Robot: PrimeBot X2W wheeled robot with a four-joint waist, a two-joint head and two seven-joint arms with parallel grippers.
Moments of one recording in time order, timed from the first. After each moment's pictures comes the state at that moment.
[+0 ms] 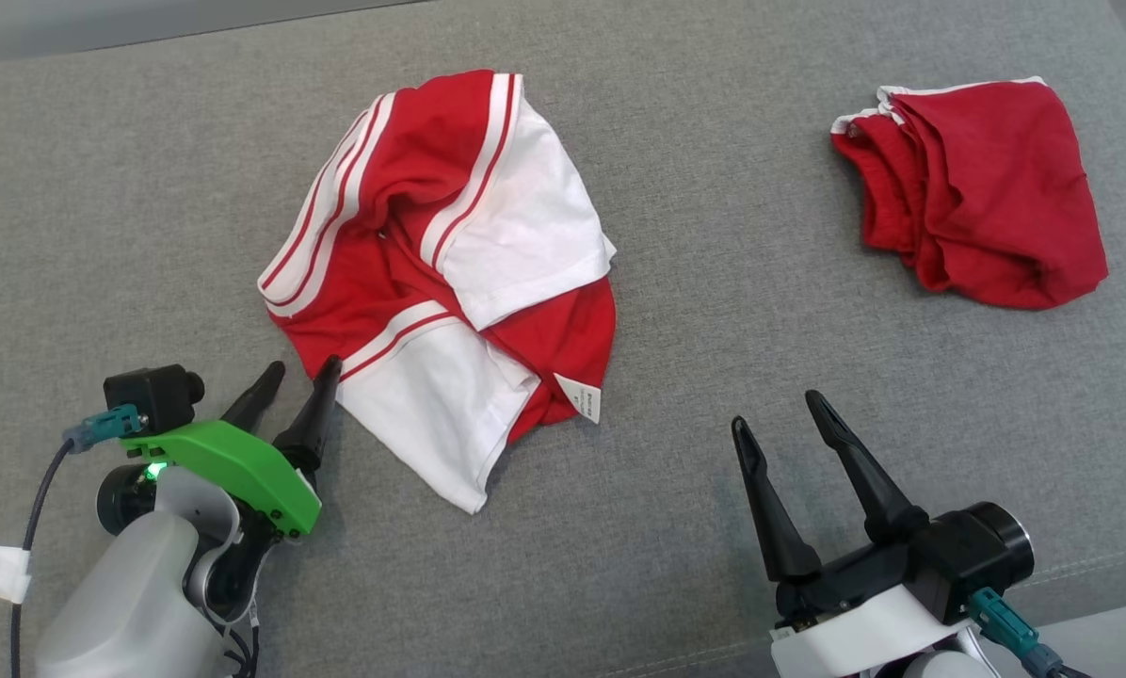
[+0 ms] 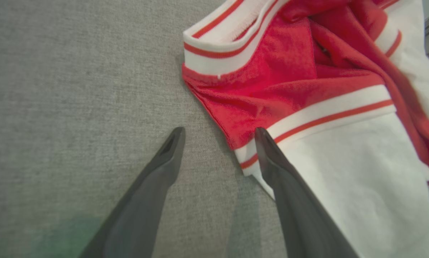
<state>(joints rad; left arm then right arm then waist) -0.49 0.35 -0.54 0.63 -0.95 -0.13 -0.09 0.03 -0.05 0.25 -0.09 0.10 0.13 -0.26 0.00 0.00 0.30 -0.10</state>
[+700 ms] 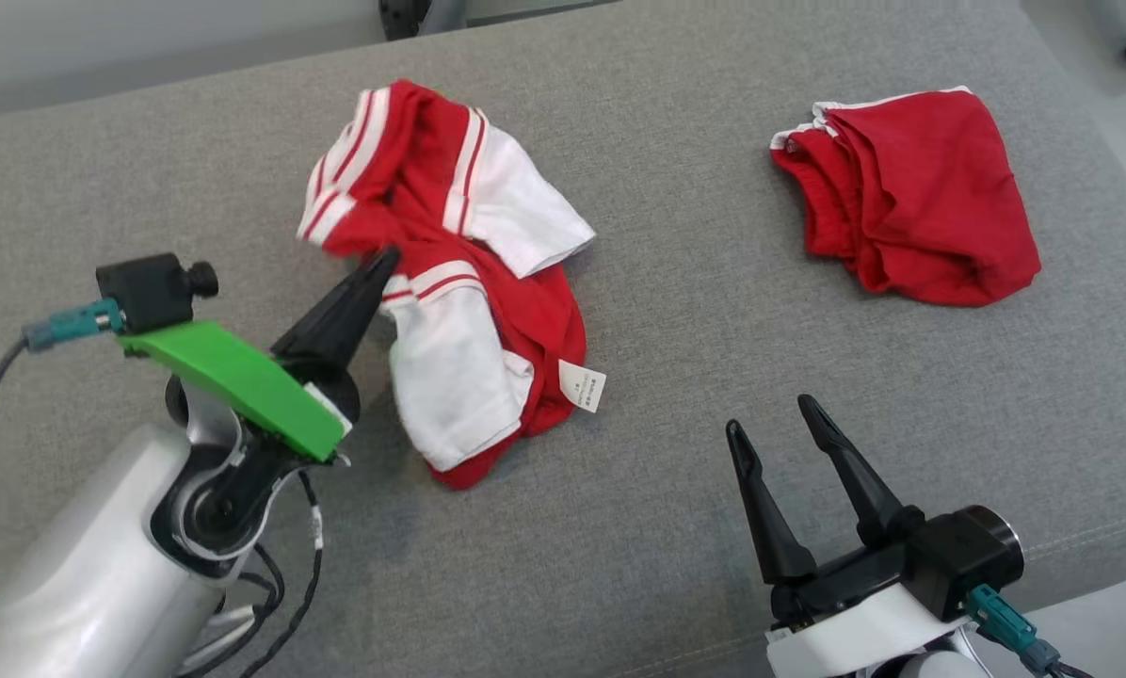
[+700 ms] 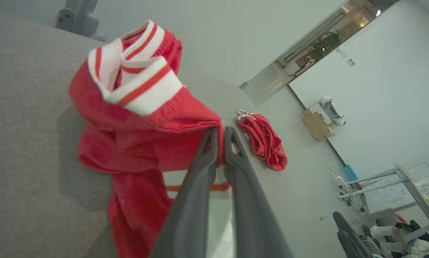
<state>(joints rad) -0.56 0.48 -0.68 0.22 -1.35 -0.13 0.00 0.03 -0.05 0.26 -0.08 0.13 0.13 -0.26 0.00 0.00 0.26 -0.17</state>
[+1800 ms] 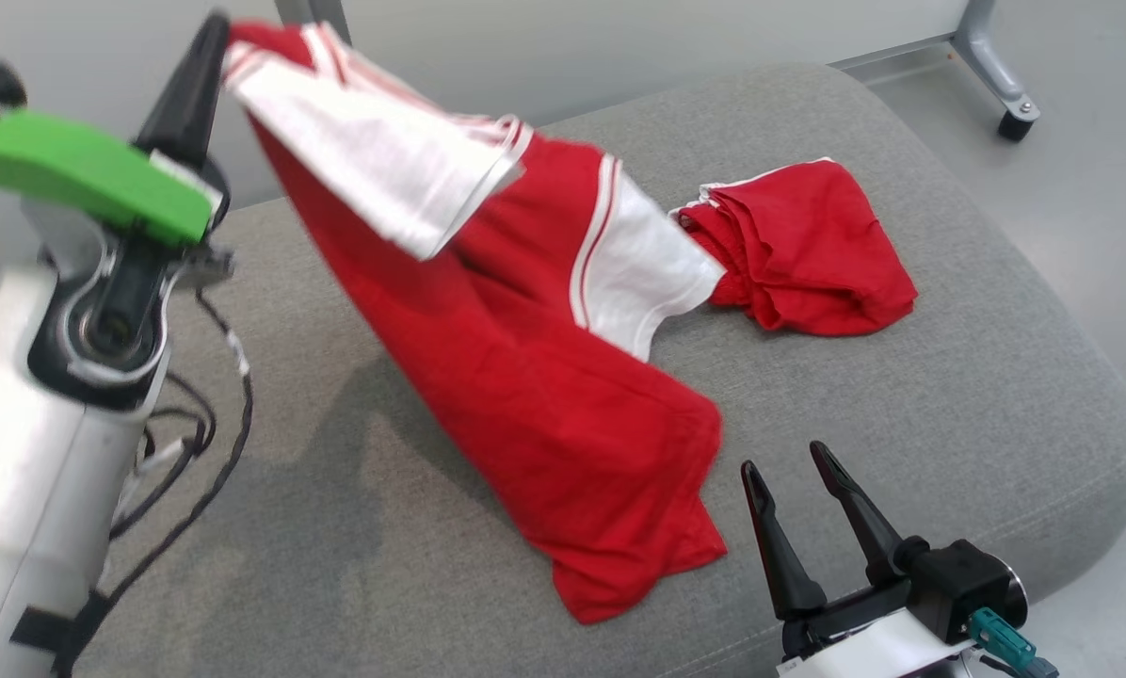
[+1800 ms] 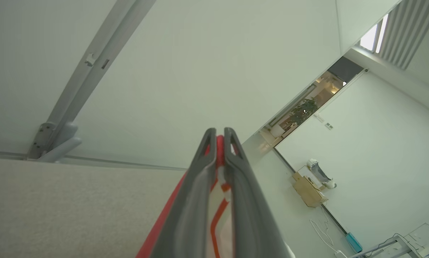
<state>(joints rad) -0.87 0.42 -0.51 0.33 -1.48 0.04 0.01 0.08 -0.05 0.25 -0.01 0.19 0.13 -0.26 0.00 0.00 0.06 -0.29</state>
